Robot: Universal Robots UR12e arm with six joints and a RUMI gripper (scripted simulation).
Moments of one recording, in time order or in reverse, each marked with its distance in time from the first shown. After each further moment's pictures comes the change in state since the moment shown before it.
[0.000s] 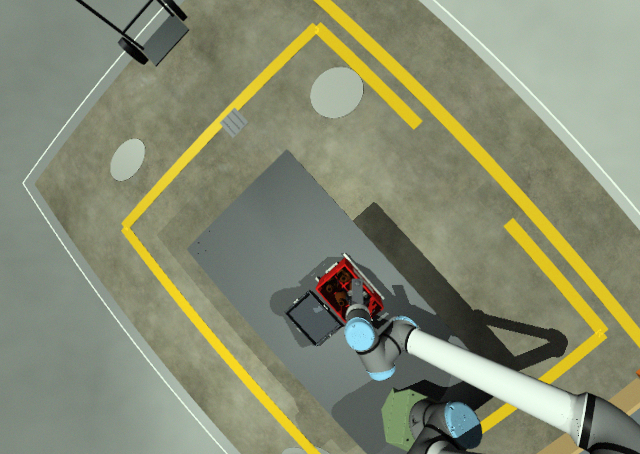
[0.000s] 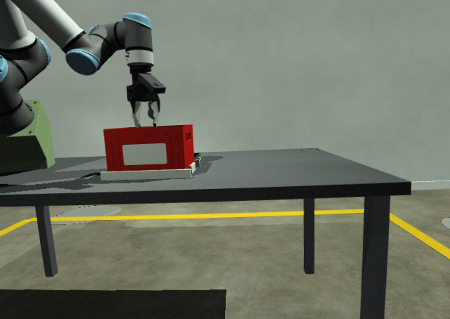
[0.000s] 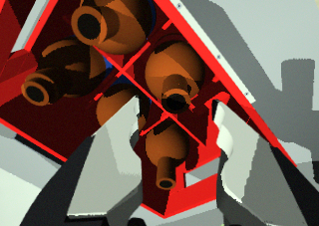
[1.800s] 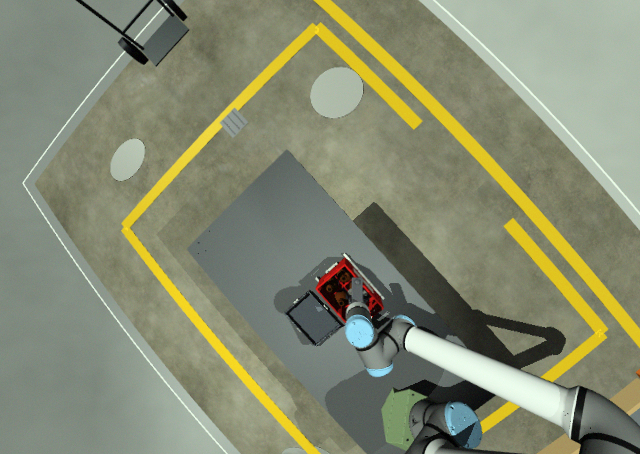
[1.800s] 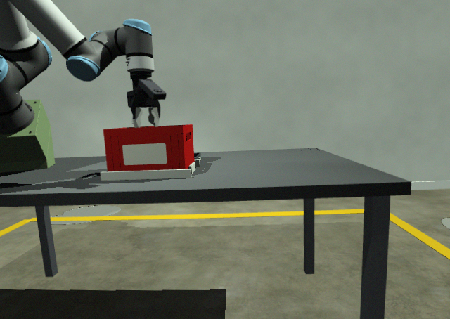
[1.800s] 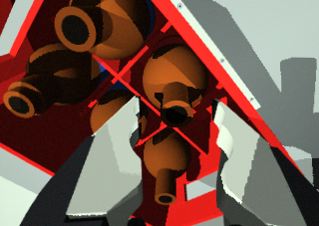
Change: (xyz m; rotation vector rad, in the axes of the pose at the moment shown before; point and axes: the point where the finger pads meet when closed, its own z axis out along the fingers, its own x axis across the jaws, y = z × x) arm 0.000 0.000 0.020 0.000 0.000 0.000
